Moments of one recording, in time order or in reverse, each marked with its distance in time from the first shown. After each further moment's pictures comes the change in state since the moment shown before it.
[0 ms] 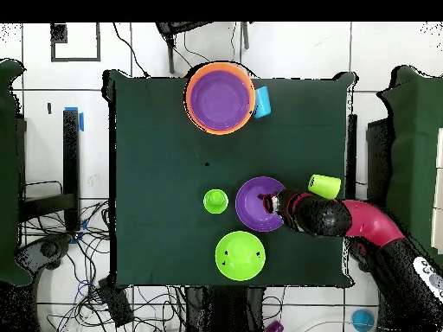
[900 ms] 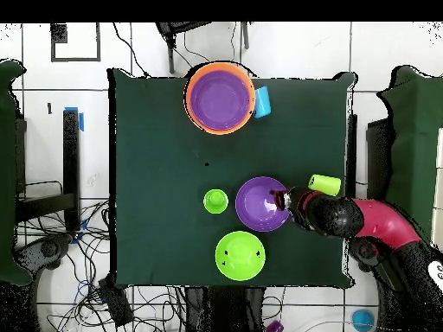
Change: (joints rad) arm -0.008 -0.086 -0.001 -0.010 0.000 0.000 0.000
